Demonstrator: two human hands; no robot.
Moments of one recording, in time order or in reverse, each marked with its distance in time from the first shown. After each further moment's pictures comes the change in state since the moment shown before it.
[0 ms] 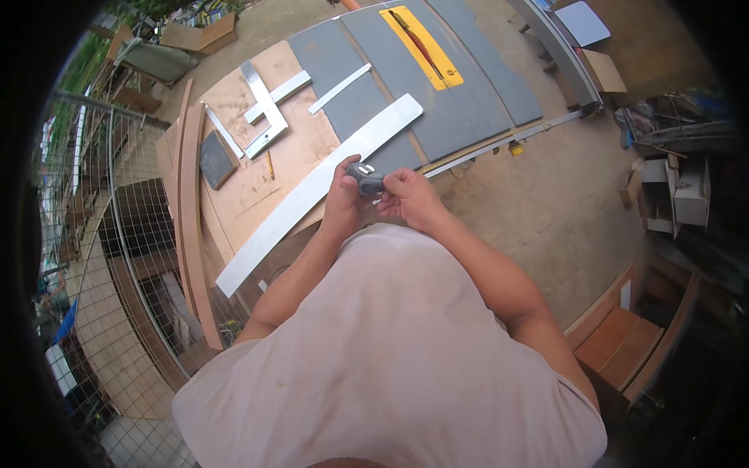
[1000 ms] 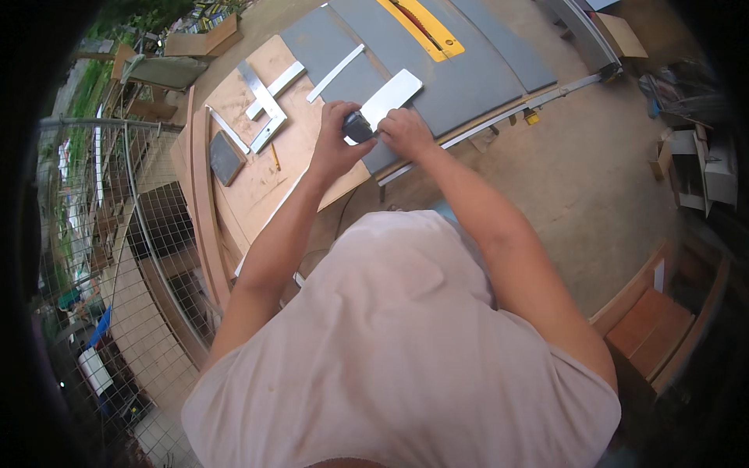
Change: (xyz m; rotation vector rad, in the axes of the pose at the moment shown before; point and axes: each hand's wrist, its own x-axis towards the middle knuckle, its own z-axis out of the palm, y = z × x) left_hand 0.065 0.059 0.013 1.157 -0.095 0.368; right_hand 0.129 0.013 -0.058 -1.388 0.107 -0.890
